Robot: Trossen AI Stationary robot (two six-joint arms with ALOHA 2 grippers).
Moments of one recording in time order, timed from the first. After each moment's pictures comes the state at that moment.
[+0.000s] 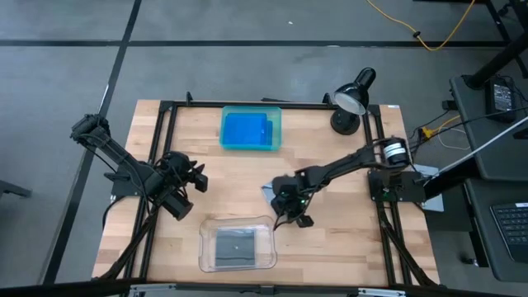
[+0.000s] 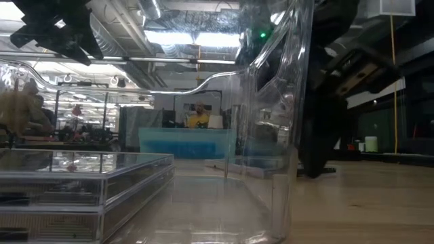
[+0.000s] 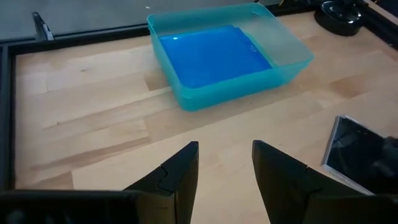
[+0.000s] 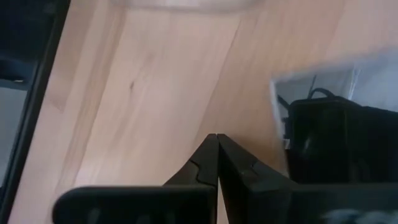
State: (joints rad) left arm -0.63 1.17 0.87 -1.29 -0.97 -1.88; right arm 0.14 1.93 1.06 -0.30 -0.58 -0.07
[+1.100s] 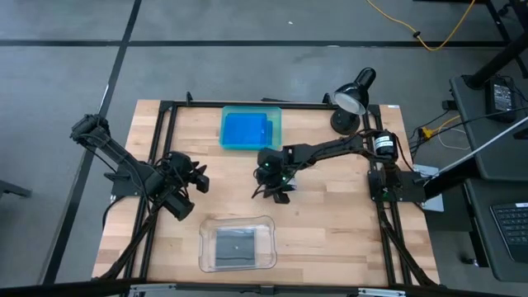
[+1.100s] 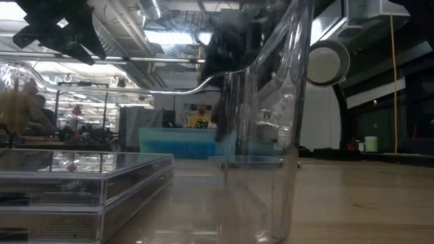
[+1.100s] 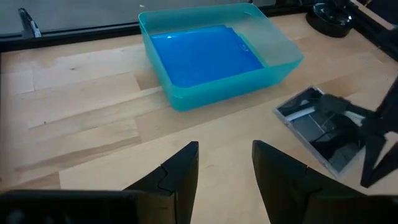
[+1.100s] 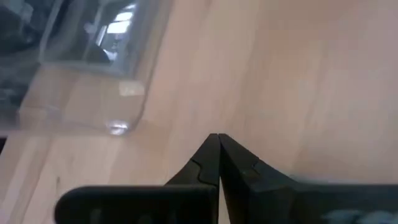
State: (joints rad) left arm -0.62 1.17 0.87 -1.24 -0.97 -1.85; right arm -0.06 2.03 1.30 -0.31 -0.54 -0.12
